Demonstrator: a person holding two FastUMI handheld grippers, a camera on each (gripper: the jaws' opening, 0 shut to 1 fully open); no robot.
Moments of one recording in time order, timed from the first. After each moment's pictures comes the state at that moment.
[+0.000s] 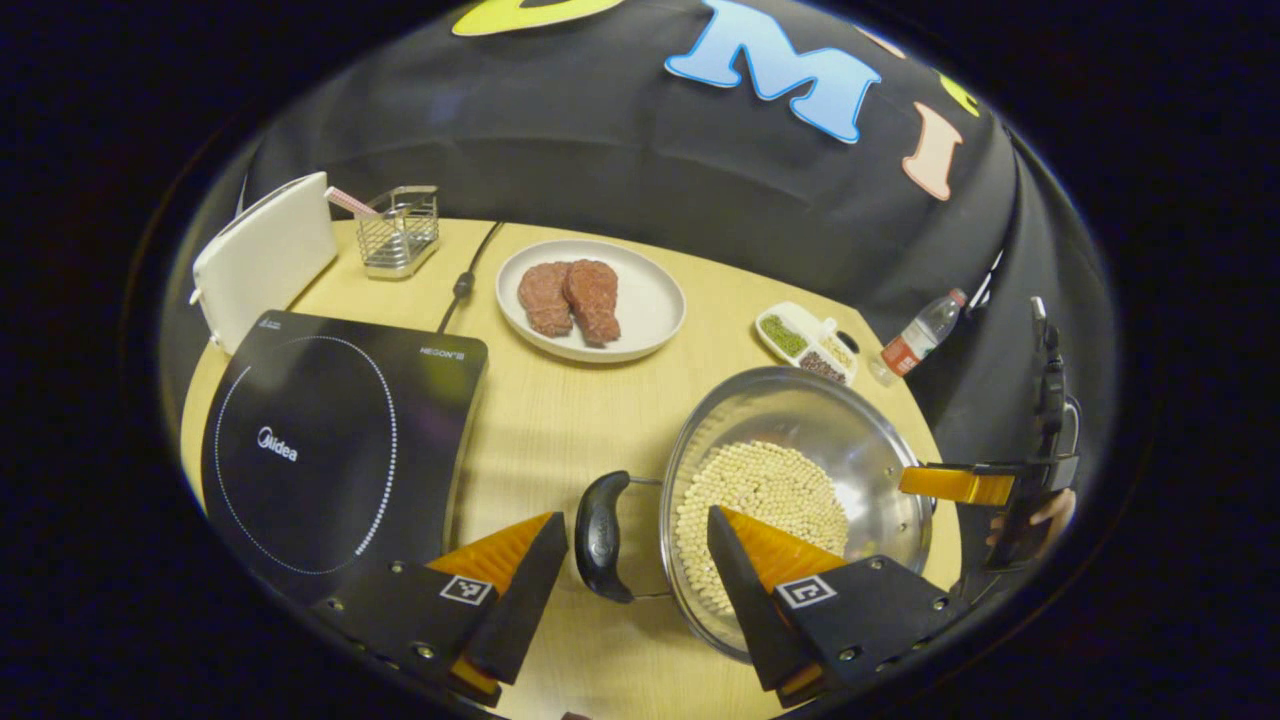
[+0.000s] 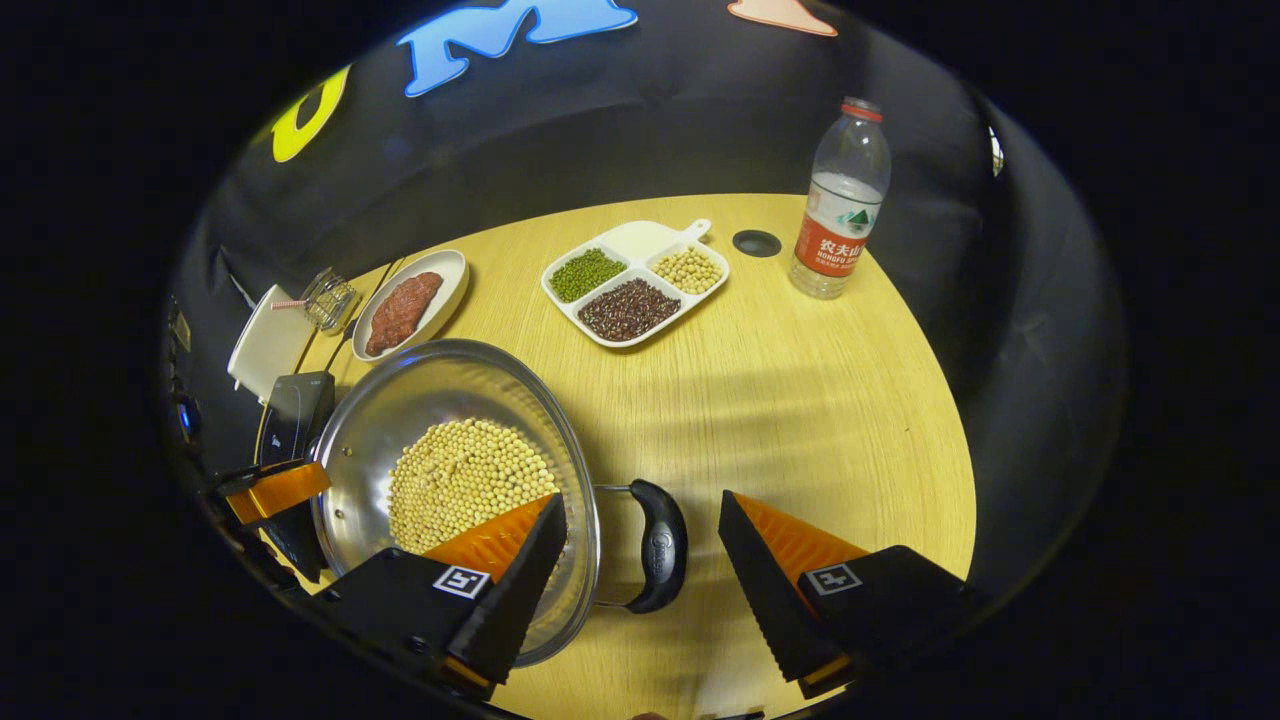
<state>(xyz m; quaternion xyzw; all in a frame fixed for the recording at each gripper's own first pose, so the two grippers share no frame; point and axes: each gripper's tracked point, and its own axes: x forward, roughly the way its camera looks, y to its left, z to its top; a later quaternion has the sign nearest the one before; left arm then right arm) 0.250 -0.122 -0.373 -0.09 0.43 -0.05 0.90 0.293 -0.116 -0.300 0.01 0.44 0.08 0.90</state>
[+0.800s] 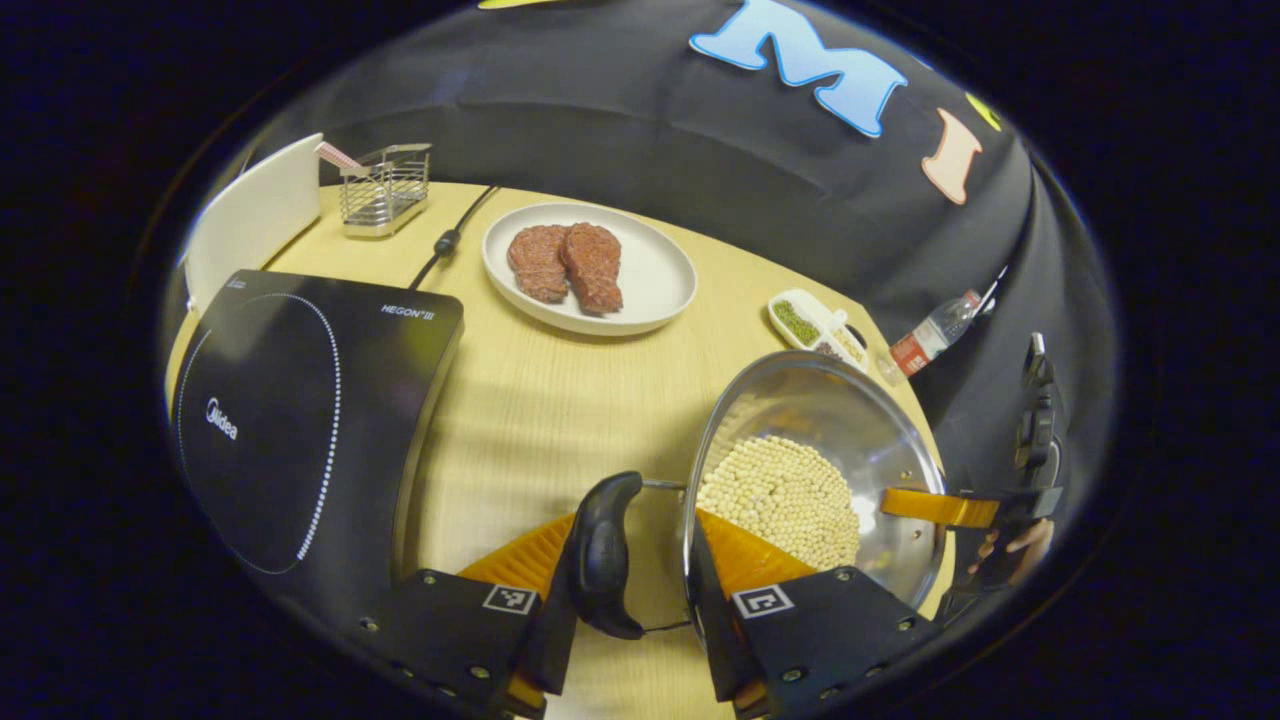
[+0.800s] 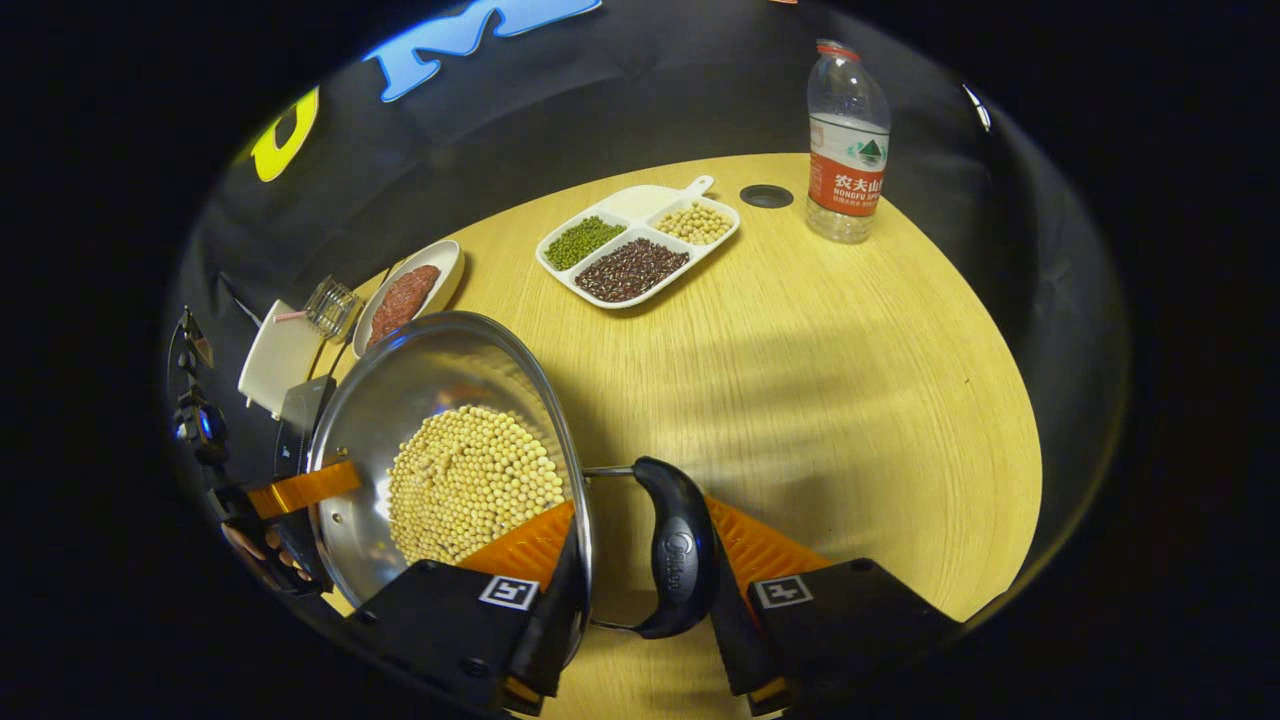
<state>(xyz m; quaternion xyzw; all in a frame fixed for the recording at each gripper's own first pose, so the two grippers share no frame) 0.262 -0.126 -0.404 -0.14 0.44 -0.06 0.89 0.293 -0.106 -0.335 0.05 0.44 0.09 0.89</state>
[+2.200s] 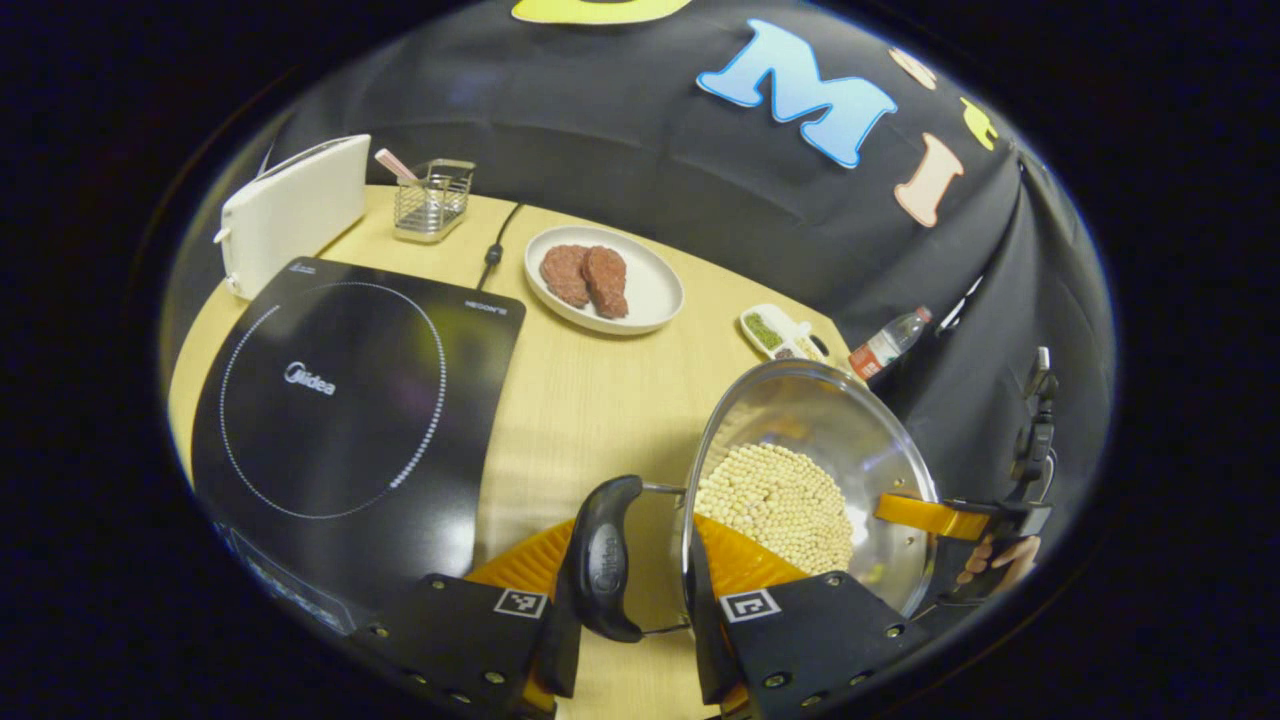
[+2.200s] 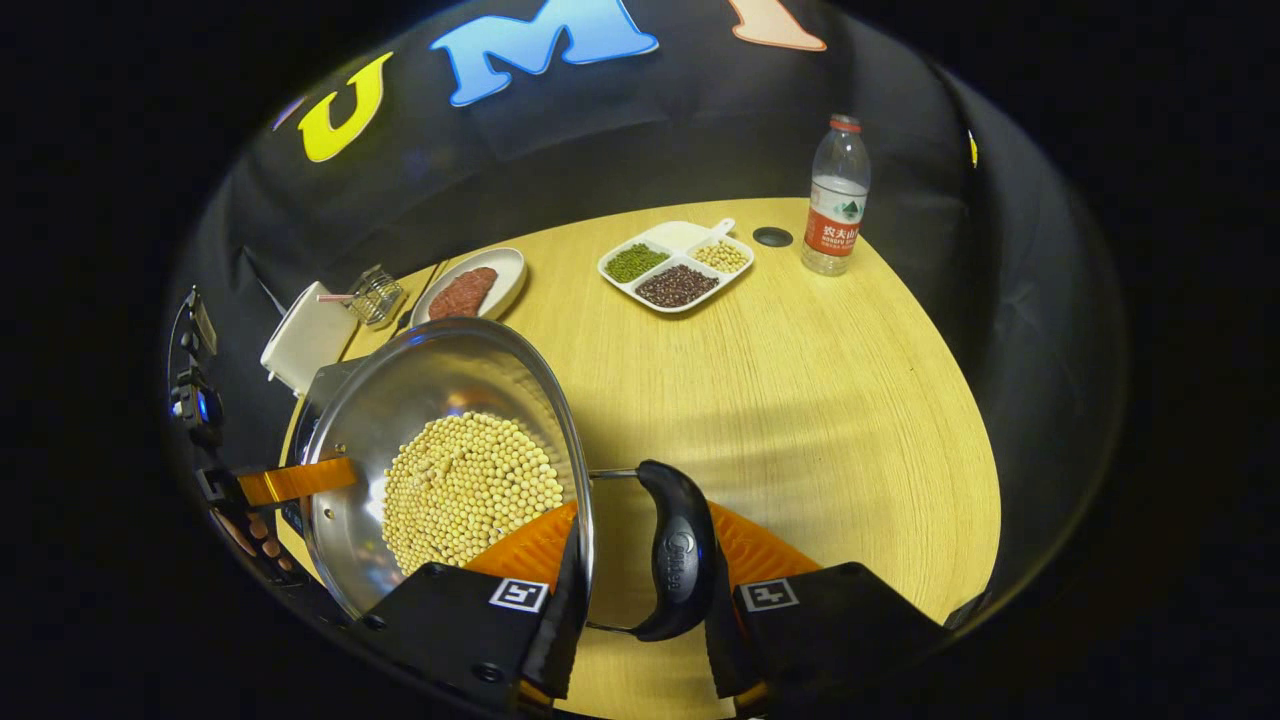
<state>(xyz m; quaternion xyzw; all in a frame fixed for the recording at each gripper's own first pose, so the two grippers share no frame) 0.186 -0.092 -0.329 -0.15 0.41 -0.08 0.89 0.205 -0.071 -0.270 0.03 0.41 0.09 0.91</state>
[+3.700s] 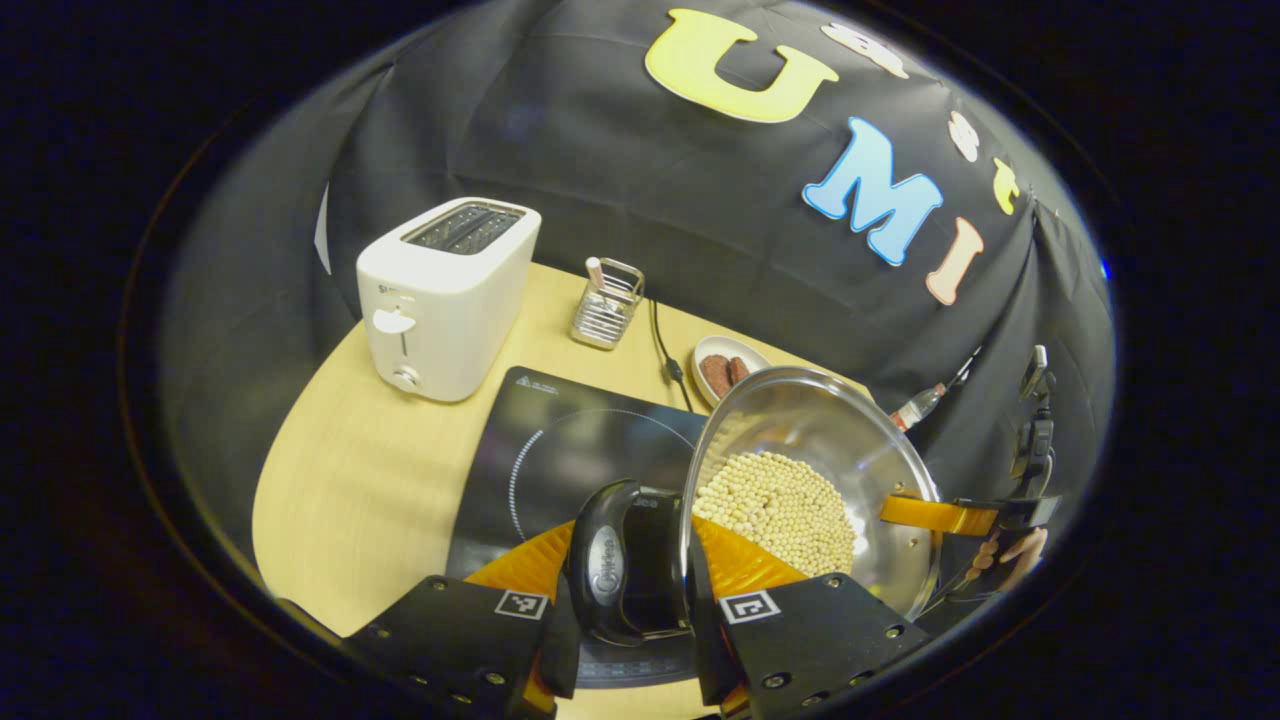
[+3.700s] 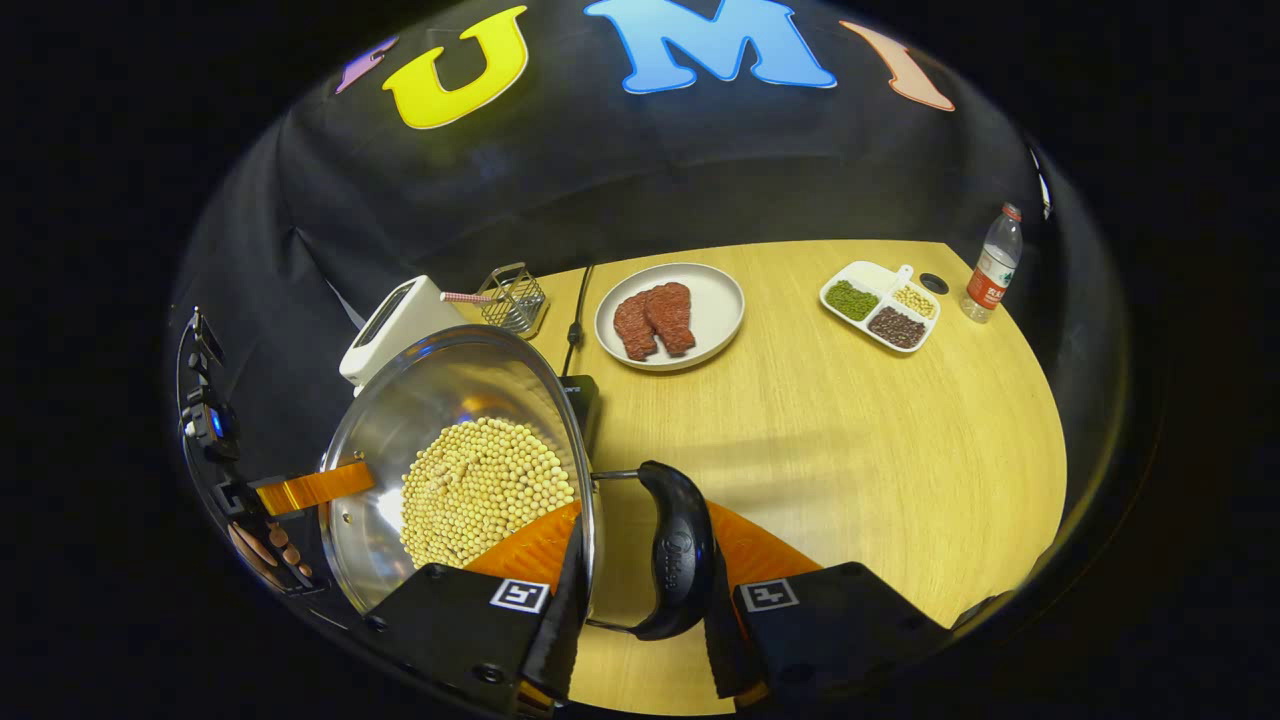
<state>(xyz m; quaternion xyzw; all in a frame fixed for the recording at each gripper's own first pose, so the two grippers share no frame) 0.187 0.180 -0.251 -0.16 0.36 -0.04 0.92 0.199 0.195 -0.225 0.04 0.39 0.14 0.91</state>
